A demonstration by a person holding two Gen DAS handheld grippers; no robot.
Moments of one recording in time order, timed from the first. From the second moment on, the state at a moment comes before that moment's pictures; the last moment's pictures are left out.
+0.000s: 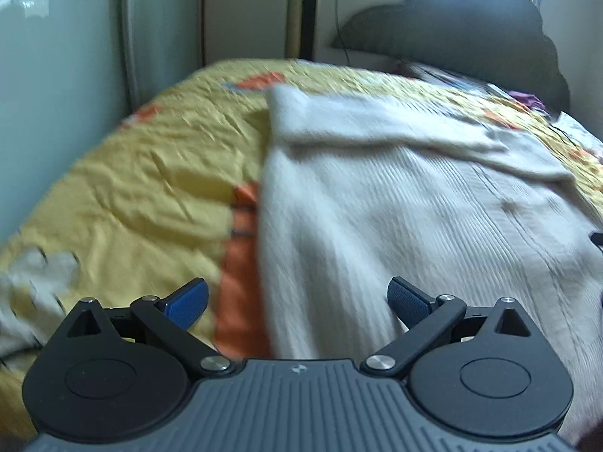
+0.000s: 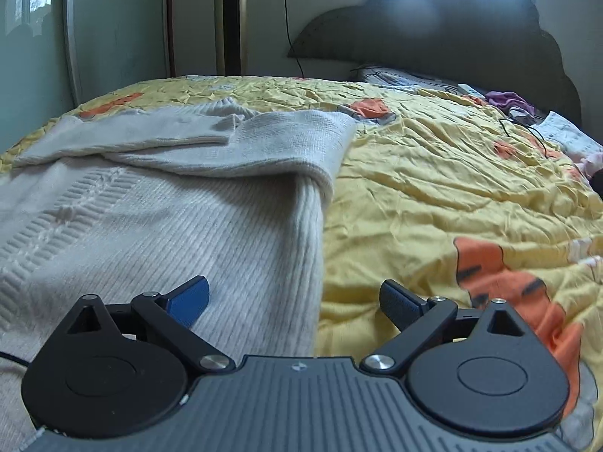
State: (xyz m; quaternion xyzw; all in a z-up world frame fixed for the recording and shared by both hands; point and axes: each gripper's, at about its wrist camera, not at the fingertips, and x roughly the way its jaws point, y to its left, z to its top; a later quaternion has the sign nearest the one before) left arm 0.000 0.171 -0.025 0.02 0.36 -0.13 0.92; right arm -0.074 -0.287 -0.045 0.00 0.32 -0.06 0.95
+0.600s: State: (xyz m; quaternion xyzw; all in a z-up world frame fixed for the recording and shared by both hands) left arm -0.037 0.166 -0.011 0.14 0.28 -0.11 0.94; right arm -0.101 -0.264 -0.037 -0.14 0.25 -0.14 0.95
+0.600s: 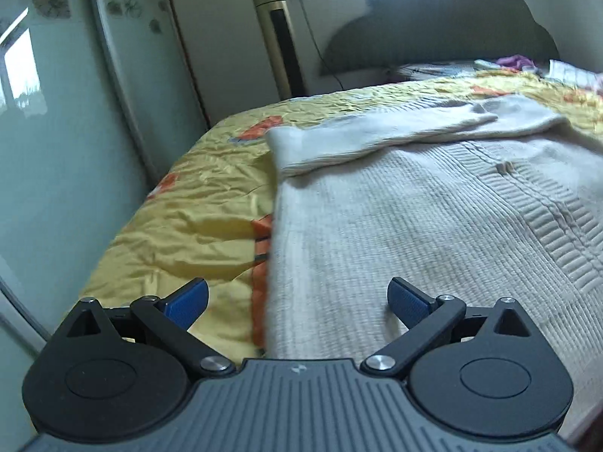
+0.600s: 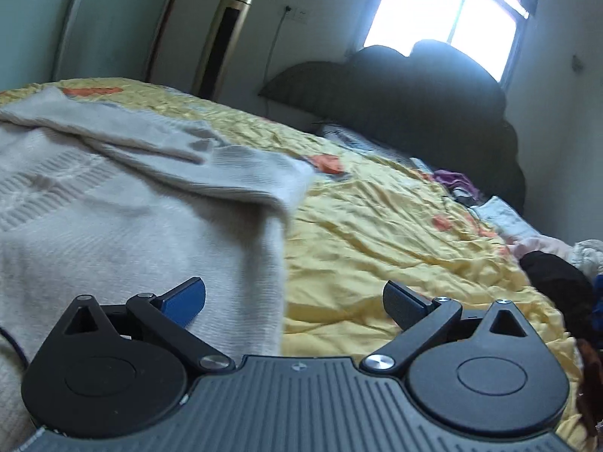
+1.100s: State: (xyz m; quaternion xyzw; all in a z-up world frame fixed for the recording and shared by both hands) left arm -0.057 0.175 -0.022 0.08 0.32 -0.14 0.93; right arm -0.136 -0.225 -0.035 -0.09 0.33 0.05 0.94
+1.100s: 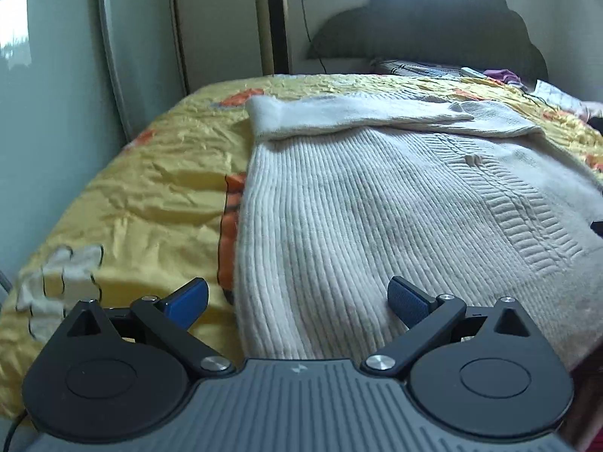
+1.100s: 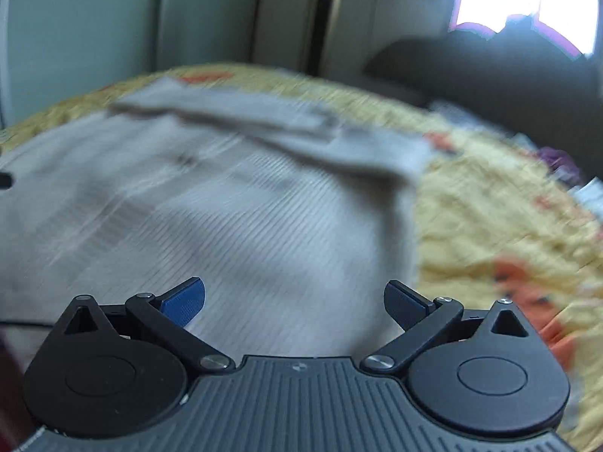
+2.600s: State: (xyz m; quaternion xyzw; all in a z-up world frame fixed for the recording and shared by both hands) left arm -0.057 0.242 -0.053 -0.26 0.40 -0.33 0.82; right arm -0.181 -0.286 -0.057 0.30 0.41 0.24 0.83
